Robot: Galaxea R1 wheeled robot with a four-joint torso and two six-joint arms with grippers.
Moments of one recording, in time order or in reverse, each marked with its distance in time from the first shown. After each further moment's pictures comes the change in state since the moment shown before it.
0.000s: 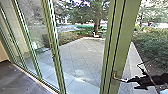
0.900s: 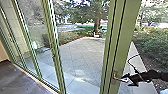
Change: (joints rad) left arm 0.000 0.000 -0.014 -0.021 -0.003 0.000; right arm -0.007 0.198 -0.263 0.001 -0.027 0.221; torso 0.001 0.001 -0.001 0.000
